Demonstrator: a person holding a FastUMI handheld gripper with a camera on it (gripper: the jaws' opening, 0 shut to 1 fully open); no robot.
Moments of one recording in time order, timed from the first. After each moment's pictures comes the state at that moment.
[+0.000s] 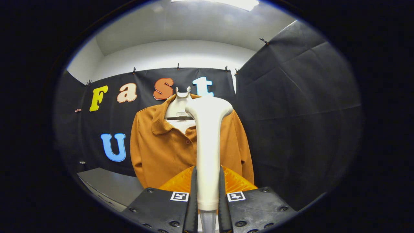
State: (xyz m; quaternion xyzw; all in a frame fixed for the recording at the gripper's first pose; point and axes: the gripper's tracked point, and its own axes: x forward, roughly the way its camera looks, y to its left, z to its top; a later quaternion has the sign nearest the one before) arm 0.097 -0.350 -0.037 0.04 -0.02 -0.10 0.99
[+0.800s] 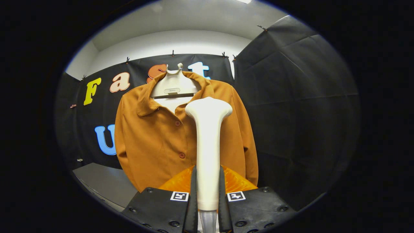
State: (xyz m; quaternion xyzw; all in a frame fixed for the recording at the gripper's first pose) arm 0.145 -0.366 -0.100 0.05 0.04 -0.10 0.99
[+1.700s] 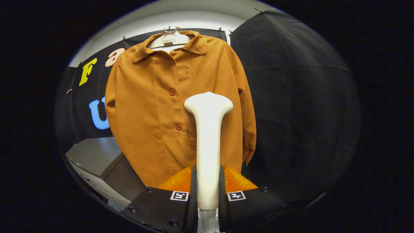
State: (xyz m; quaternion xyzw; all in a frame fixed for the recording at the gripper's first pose) arm 0.094 -0.363 -0.261 0.06 0.17 -0.12 0.98
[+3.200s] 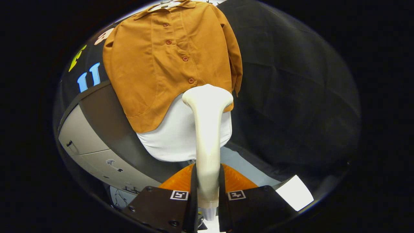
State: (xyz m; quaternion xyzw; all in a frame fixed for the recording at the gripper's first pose) arm -0.034 -0.320 -0.413 0.09 0.32 -0.17 0.93
